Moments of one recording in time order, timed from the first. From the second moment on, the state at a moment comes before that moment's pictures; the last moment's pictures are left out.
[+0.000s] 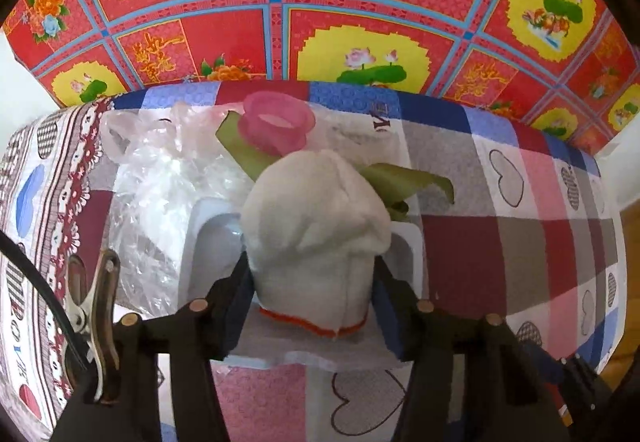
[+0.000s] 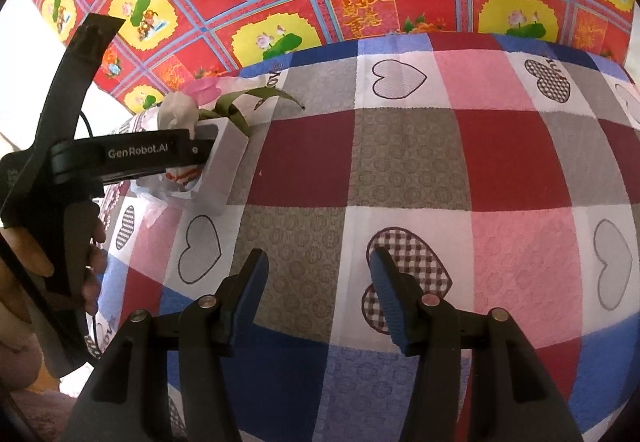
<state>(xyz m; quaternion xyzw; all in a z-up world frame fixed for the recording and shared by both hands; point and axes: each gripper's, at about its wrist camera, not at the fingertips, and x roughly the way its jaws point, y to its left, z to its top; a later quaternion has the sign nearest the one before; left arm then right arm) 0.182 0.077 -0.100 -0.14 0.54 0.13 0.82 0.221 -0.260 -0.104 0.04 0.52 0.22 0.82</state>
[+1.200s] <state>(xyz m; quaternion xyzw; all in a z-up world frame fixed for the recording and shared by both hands) 0.122 0.153 -0.041 -0.17 0.50 0.08 0.85 0.266 -0.159 -0.053 0.03 0.47 0.28 0.83</state>
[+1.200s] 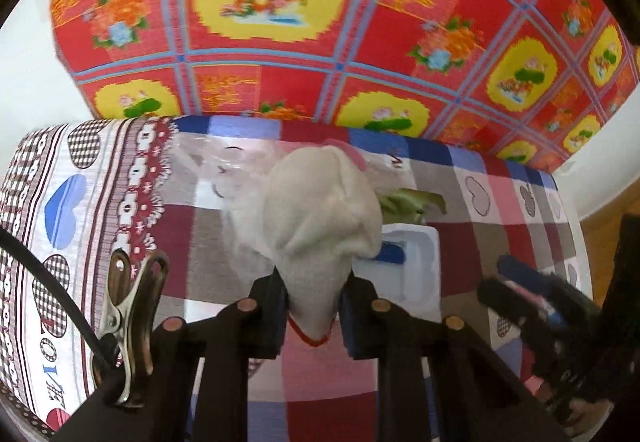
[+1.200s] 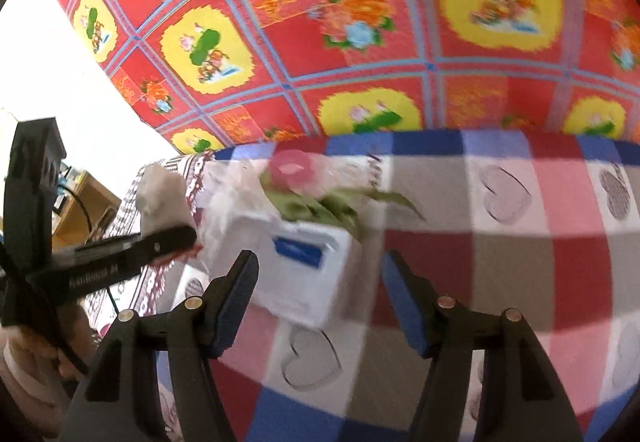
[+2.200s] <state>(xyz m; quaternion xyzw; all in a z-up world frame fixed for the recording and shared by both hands) 0.113 0.226 -0.074 -0.21 0.50 0.06 0.84 0.356 -0.061 -0.104 0.01 0.51 0.22 0.83</state>
